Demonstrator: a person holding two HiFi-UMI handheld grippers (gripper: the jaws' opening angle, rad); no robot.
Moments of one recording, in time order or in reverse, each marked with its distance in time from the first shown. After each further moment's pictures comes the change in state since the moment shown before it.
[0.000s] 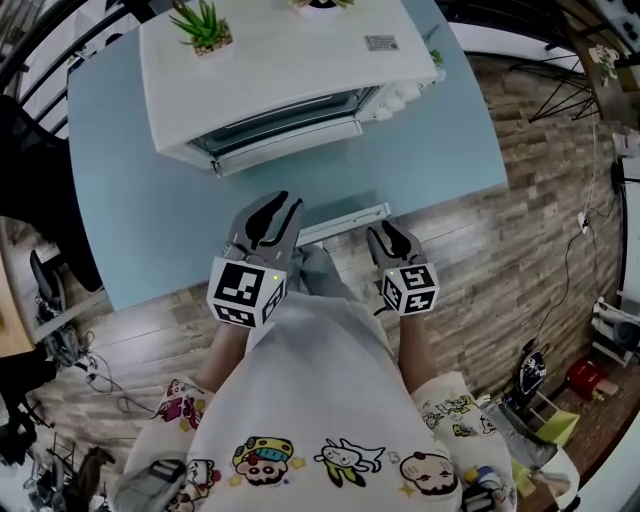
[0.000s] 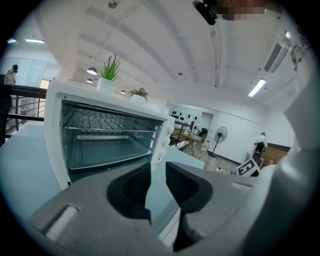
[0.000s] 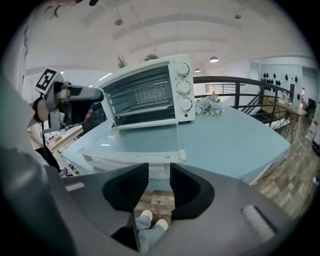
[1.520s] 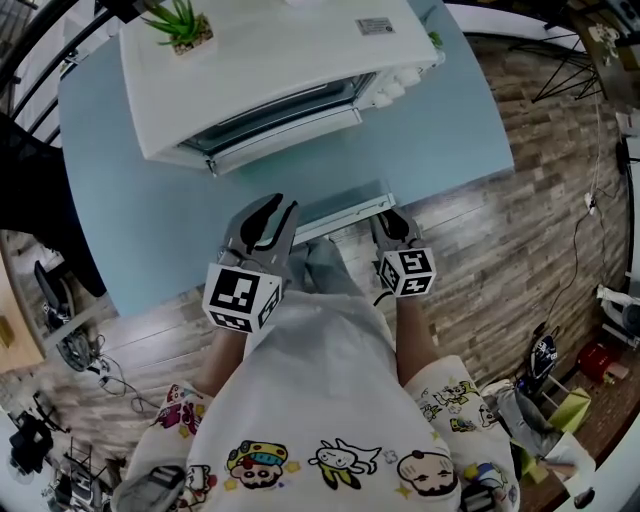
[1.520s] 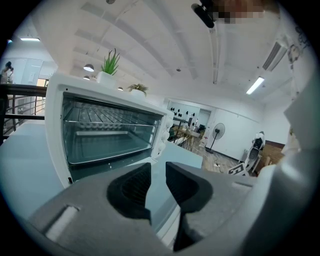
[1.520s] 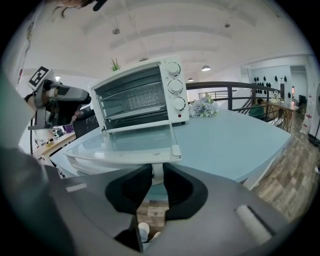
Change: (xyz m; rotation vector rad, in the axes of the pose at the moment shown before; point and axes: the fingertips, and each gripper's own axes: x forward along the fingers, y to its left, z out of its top) left arm -0.001 0.005 -0.017 0.012 0.046 -0.025; right arm 0.033 -0.017 -0.006 0.042 -0.121 -0.053
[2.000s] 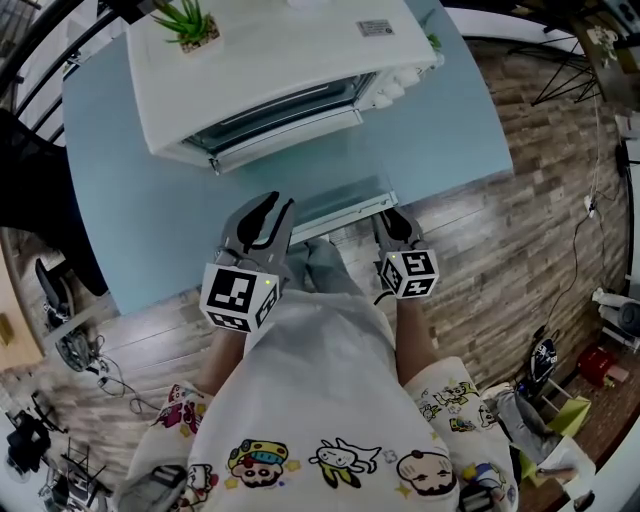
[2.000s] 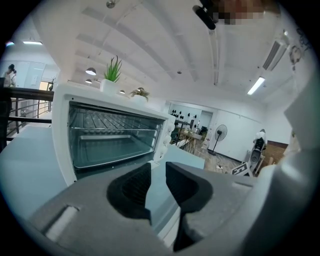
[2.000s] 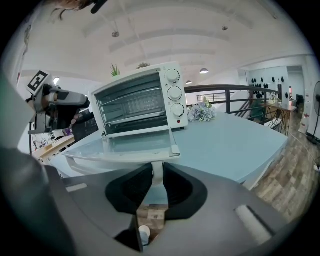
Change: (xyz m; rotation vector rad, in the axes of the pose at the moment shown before) left arm -0.010 0.002 0.007 0.003 -0.031 0.028; right arm -0.010 0.001 0.012 0.009 -0.030 -0.013
